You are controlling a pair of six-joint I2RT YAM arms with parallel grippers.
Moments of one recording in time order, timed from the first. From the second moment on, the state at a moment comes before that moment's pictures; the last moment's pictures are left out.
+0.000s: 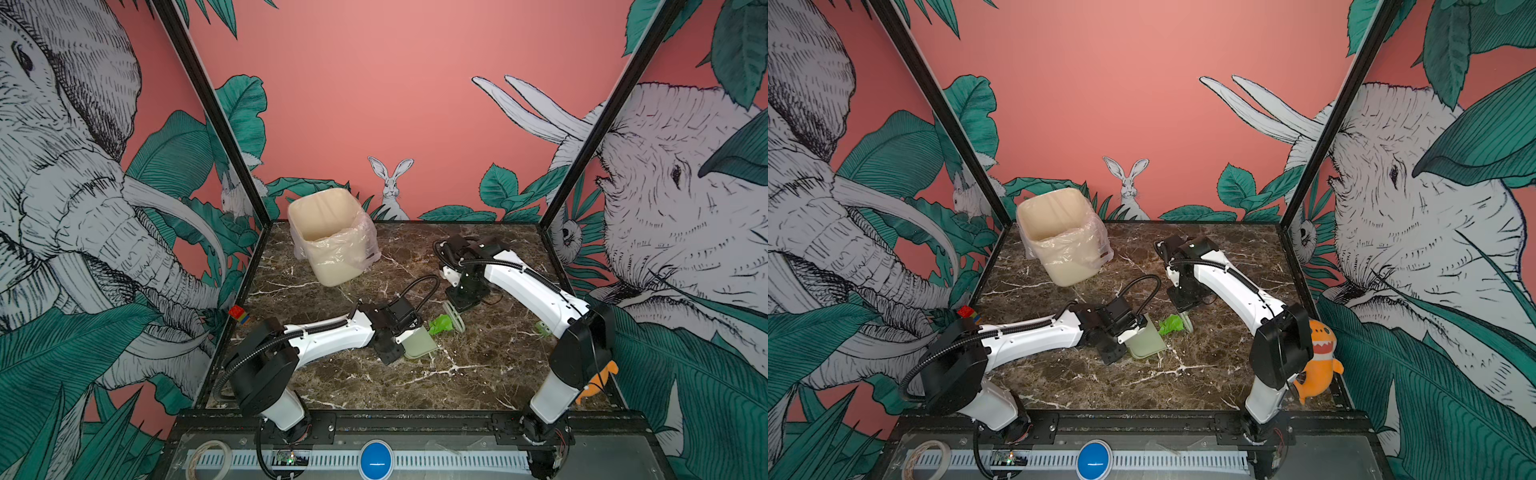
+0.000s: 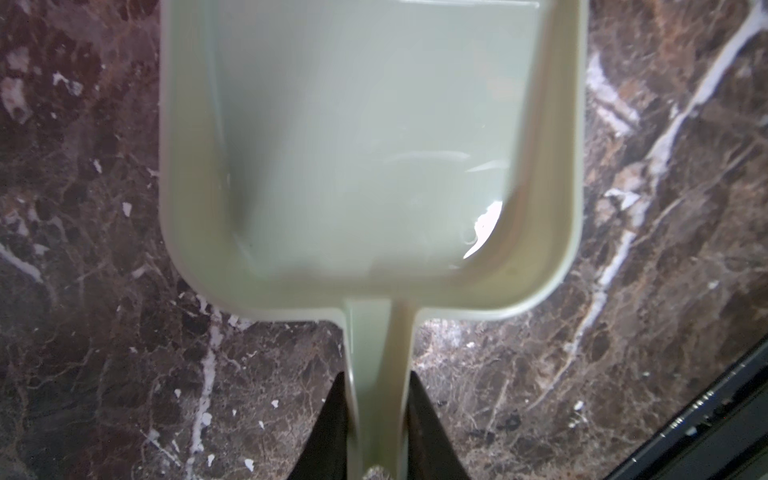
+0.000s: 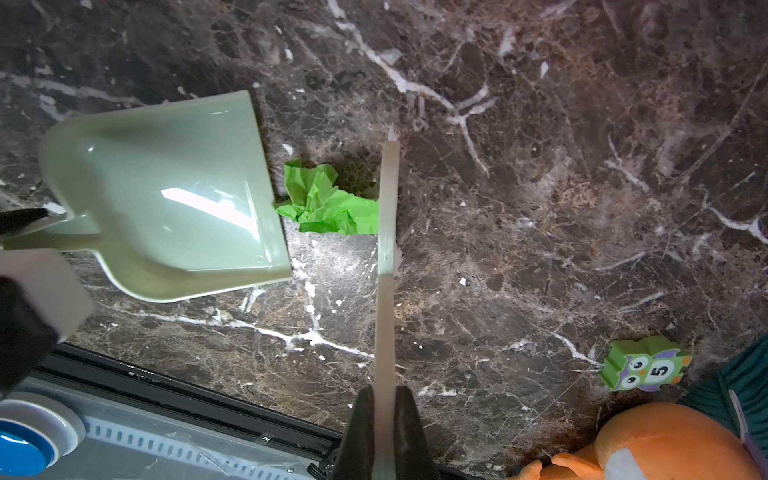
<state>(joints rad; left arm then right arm) -0.98 1.57 0.98 -0.75 -0.03 0.08 0.61 1.73 1.61 -1.39 0.02 0.07</state>
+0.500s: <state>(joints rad) -0.98 1.57 0.98 -0.72 -0.04 0.08 0.72 1.70 1.63 -1.39 -0.12 0.14</state>
